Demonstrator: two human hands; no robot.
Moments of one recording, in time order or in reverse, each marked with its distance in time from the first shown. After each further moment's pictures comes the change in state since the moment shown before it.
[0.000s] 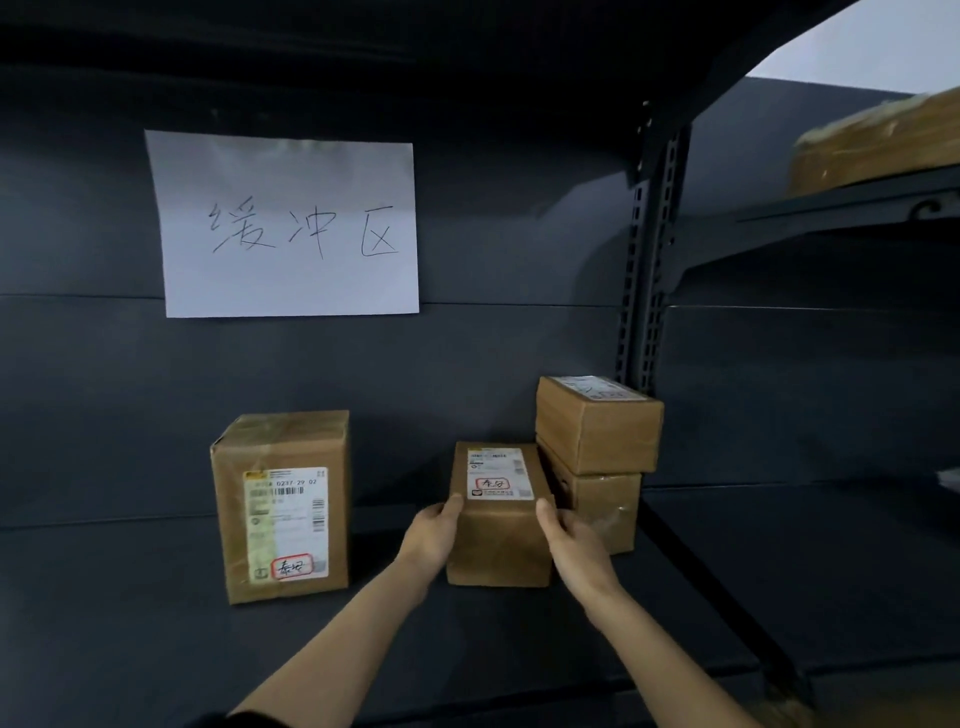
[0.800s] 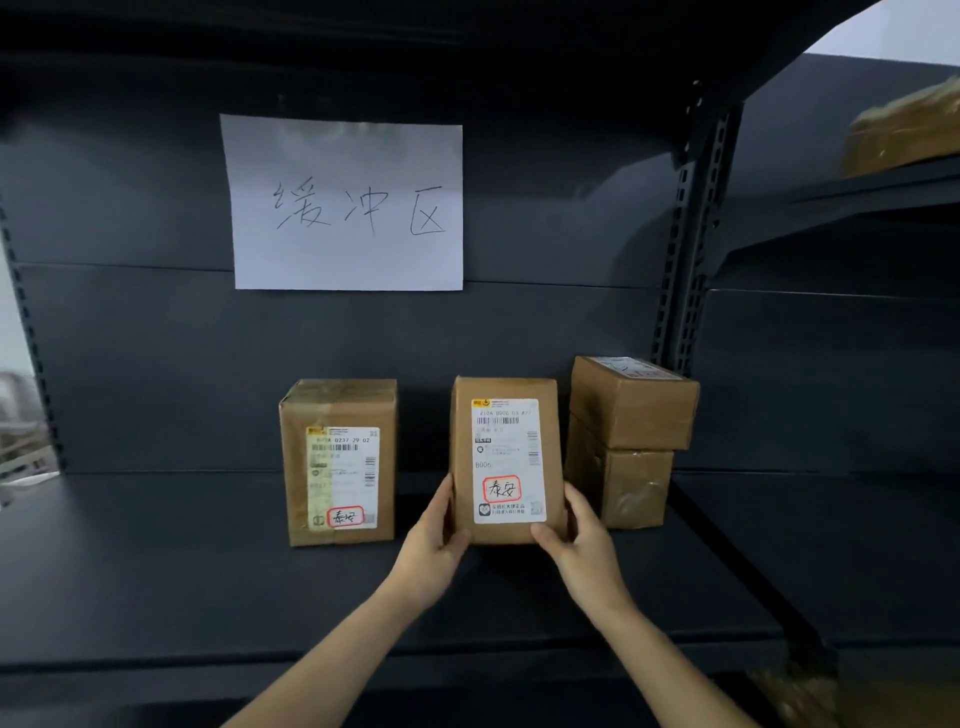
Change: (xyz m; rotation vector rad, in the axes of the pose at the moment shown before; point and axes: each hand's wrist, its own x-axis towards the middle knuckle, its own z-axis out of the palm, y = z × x) left_hand -0.060 -0.043 -0.045 0.205 -0.039 0.447; right_hand -0.040 0.011 0.029 0.014 -0.020 -0.221
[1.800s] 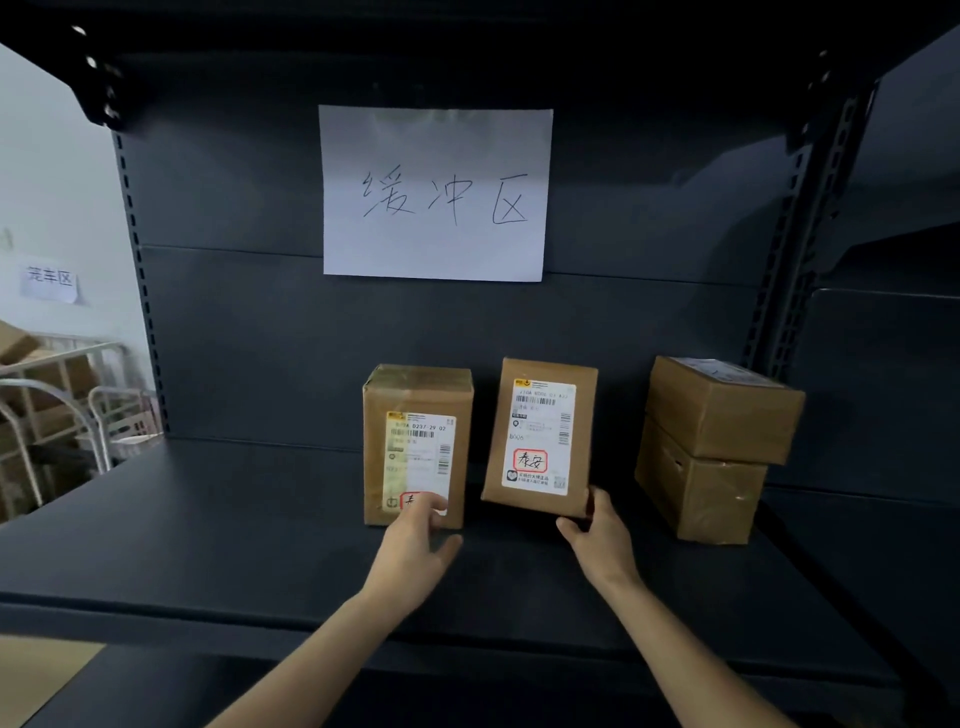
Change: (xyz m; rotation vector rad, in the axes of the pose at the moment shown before) left_hand -0.021 -0.034 -0.067 0.347 0.232 -0.109; right_hand 0.035 0.002 0.056 -0.191 -0.025 0.103
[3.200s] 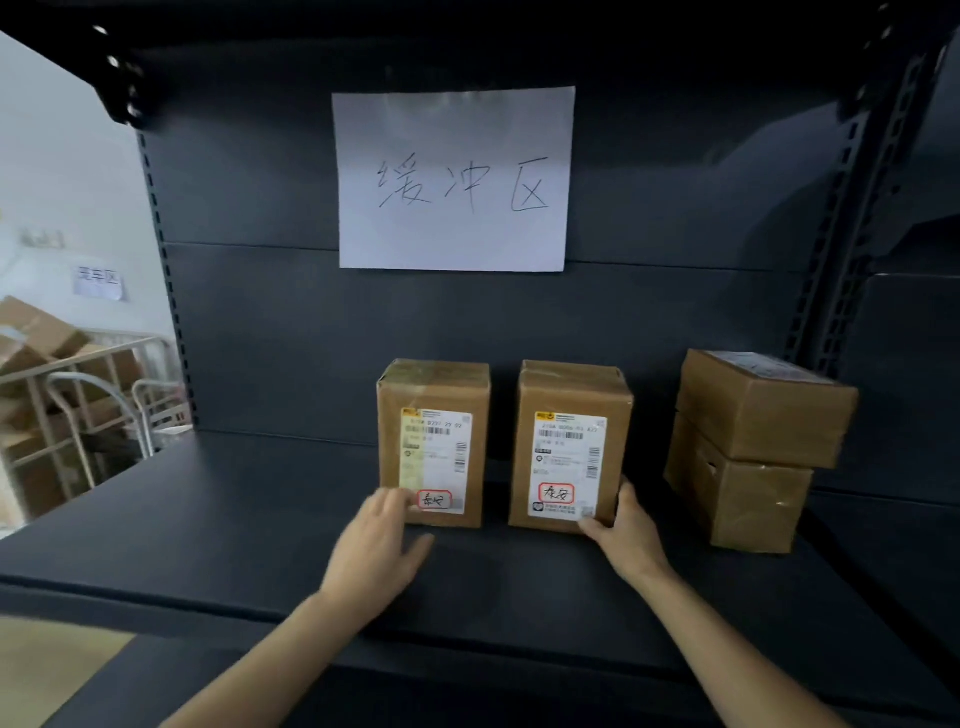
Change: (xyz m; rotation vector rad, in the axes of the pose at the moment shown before) left_hand 0.001 -0.032 -0.030 0.467 0.161 0.164; right_hand 0.031 0.017 0.001 -0.004 -0.068 -0.076
